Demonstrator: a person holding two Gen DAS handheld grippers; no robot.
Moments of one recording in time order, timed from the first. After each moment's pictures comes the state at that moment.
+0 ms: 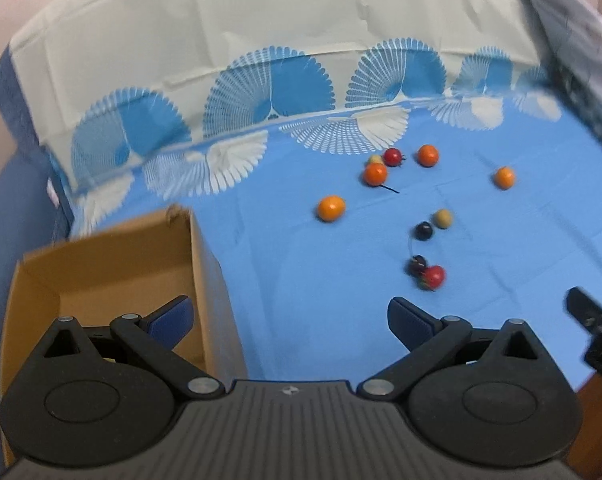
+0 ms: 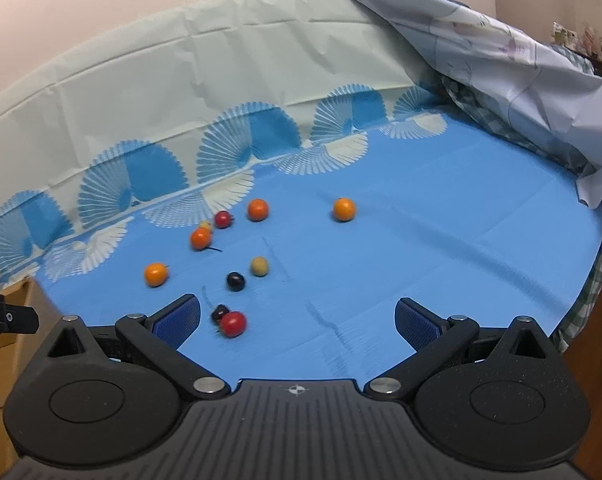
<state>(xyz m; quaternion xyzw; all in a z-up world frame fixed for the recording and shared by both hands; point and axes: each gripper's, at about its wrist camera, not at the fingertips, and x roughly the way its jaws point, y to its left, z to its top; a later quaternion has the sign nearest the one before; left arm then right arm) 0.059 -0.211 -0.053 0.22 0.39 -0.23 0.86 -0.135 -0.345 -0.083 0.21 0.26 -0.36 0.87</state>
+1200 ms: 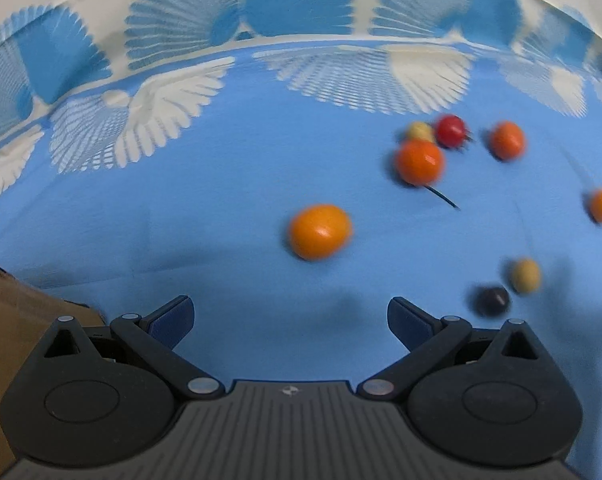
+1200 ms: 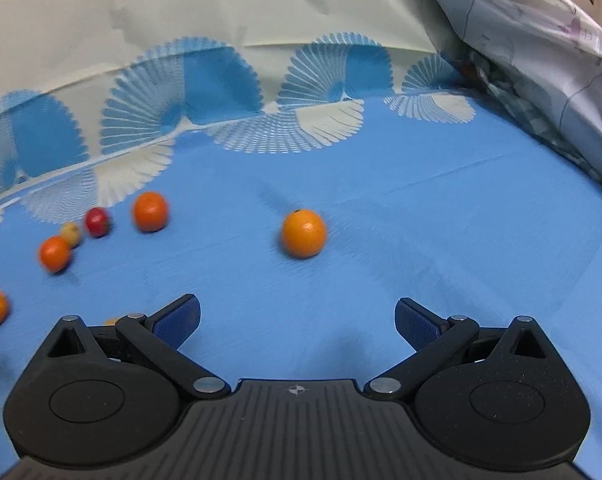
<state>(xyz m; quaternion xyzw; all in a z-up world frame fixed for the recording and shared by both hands) 0.226 -0.329 -0.201 0.18 0.50 -0.19 0.82 0.004 -0.548 -0.206 0.17 0.31 -0.37 0.86</state>
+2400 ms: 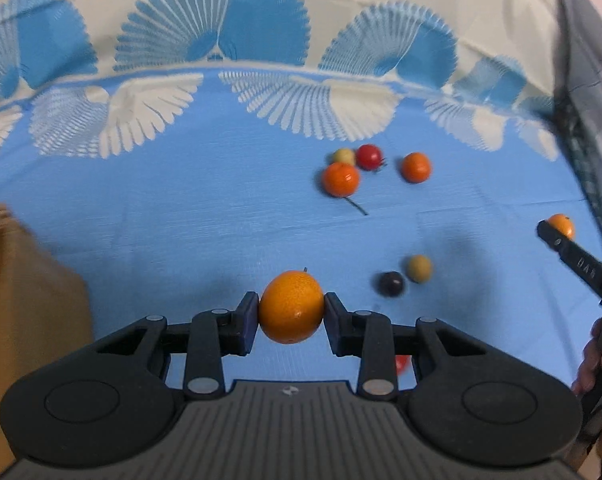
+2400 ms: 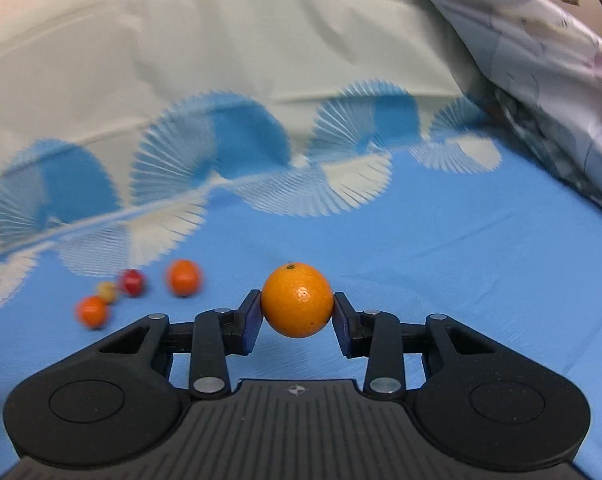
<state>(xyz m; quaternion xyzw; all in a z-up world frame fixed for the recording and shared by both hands) 0.185 -0.285 -0.128 0.09 0.51 -0.29 0.81 -0.014 -0.522 -0.138 0.16 0.25 -0.31 0.90</state>
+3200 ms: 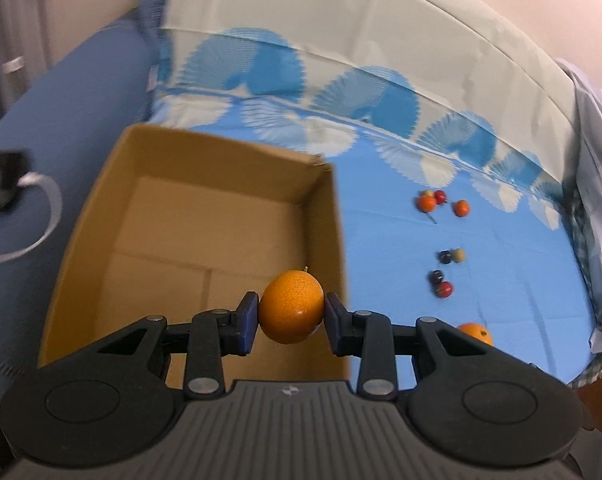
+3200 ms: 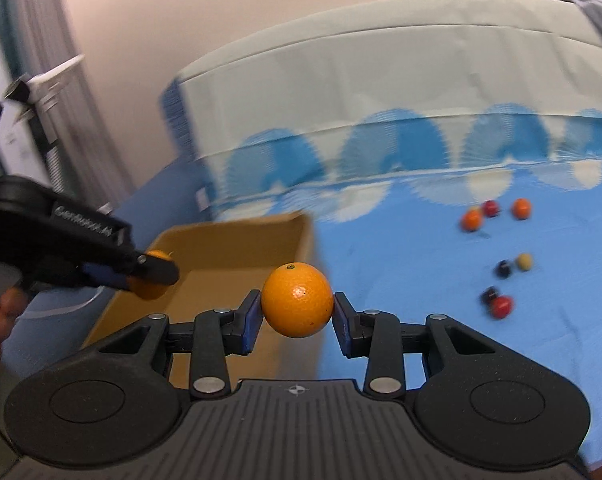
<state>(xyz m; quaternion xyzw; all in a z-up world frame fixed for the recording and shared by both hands) 0.066 0.011 0.010 -0.01 0.48 -0.19 0.86 -0.096 -0.164 -0.031 0.17 0.26 -0.02 0.95</state>
